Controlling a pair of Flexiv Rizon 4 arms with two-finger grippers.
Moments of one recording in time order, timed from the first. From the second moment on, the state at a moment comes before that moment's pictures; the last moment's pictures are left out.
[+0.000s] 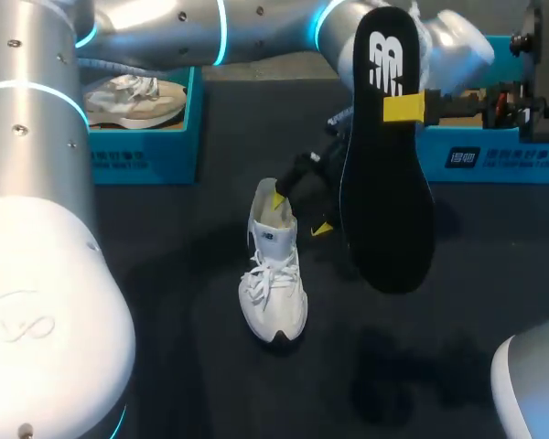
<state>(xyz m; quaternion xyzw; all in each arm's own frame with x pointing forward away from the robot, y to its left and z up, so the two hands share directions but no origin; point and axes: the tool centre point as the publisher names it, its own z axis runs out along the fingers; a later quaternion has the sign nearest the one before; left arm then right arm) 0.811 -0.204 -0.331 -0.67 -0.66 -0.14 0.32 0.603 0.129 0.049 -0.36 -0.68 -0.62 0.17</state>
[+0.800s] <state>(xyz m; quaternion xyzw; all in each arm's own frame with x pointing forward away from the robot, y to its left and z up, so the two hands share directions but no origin) 0.838 -0.194 -0.254 -0.66 -0.72 0.01 0.21 0.603 0.129 0.049 -0.36 -0.68 -0.62 0.17</state>
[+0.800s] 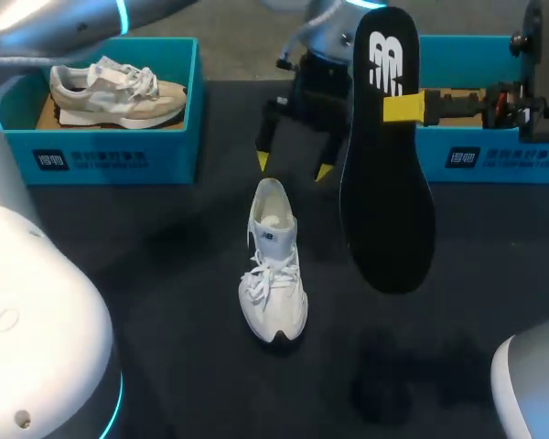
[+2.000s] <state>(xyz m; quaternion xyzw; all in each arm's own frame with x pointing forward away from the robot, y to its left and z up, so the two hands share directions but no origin) 0.859 -0.190 -0.176 -0.65 -0.74 0.15 -0.04 0.680 0.101 0.043 -0.48 -0.57 -0.61 0.25</state>
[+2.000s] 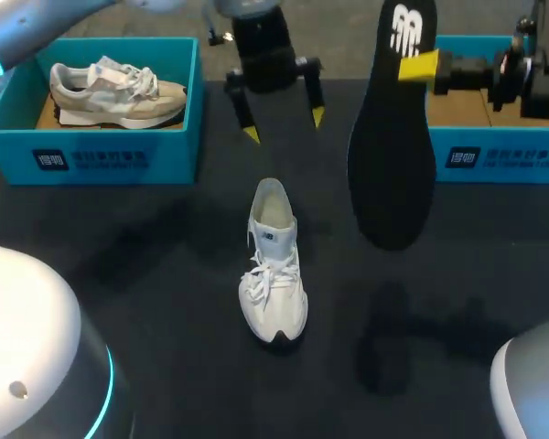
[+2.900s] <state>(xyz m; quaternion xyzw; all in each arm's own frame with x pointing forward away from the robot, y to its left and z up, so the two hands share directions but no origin) 0.814 -0.159 -0.057 -0.66 -0.63 0.27 -0.31 0.786 0.097 0.021 -0.61 -0.43 -0.57 0.36</state>
